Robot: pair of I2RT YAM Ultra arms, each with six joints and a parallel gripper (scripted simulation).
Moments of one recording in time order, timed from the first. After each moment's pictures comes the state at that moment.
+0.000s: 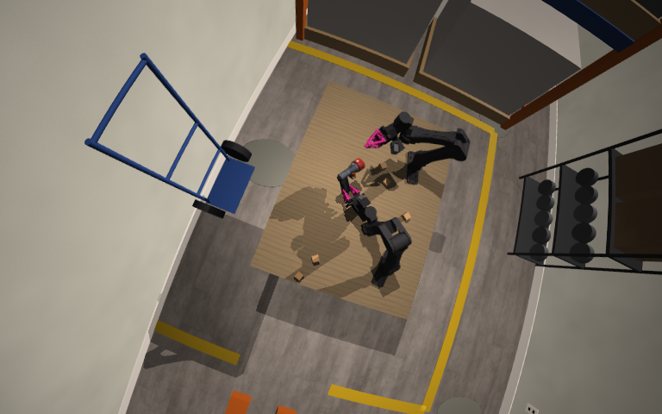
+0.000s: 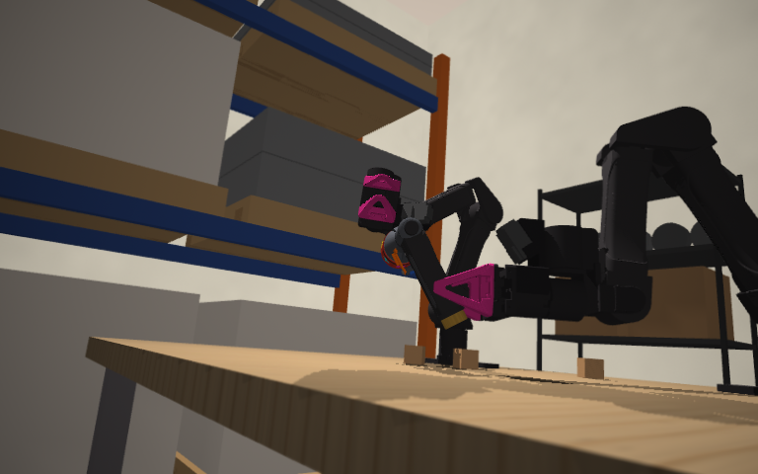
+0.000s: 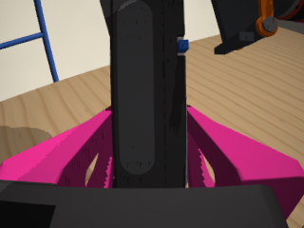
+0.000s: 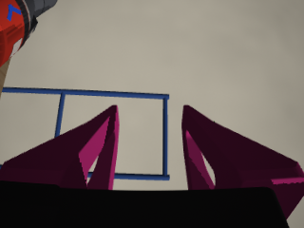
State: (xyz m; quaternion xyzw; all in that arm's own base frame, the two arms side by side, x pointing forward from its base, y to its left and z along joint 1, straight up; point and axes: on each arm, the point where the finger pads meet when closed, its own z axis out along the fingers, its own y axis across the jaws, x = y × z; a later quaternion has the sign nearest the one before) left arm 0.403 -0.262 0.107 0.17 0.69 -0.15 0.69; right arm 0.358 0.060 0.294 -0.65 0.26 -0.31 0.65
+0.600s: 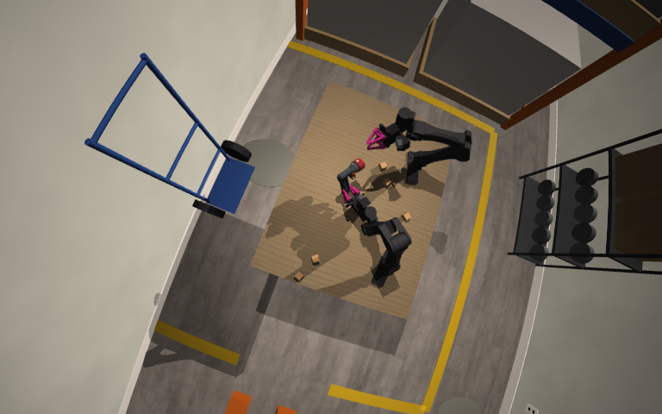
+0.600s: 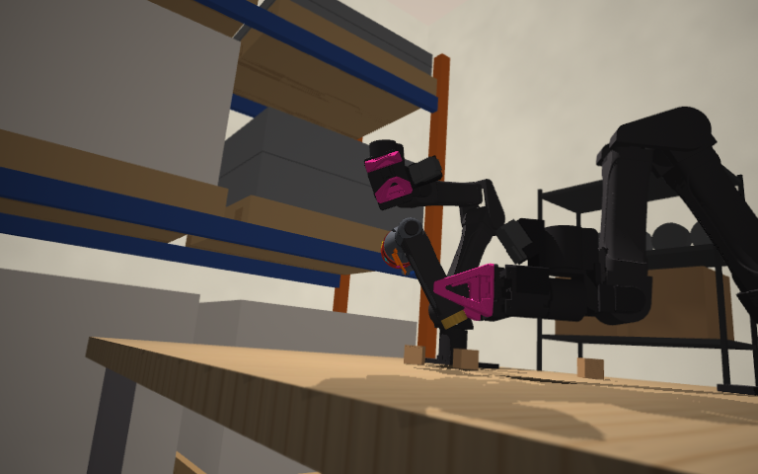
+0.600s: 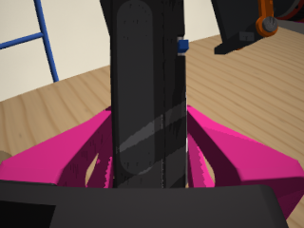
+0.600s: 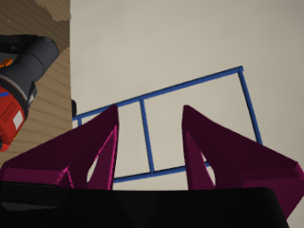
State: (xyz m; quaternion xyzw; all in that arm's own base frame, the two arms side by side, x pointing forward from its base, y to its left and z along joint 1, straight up) left arm 0.403 -0.262 0.107 0.17 0.69 -0.15 0.69; right arm 0.361 0.077 0.324 -0.60 0.45 -0.15 0.65
